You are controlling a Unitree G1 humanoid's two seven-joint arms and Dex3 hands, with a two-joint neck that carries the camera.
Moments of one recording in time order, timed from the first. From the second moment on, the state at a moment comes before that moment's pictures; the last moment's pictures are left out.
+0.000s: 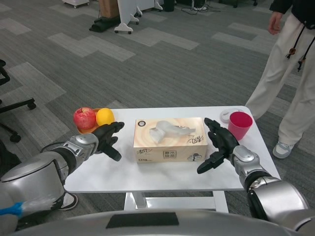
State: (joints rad) left arm -0.77 0.19 -1.07 1.37 -0.82 -0.14 -0.23; right arm -0.46 -0.25 0.05 1.28 0.12 -0.44 0.29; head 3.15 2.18
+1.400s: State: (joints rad) left arm -0.78 0.18 -1.21 1.37 -0.94 -0.14 -0.22; right arm -0.46 -0.25 0.09 1.29 0.12 -0.44 0.28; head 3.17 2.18
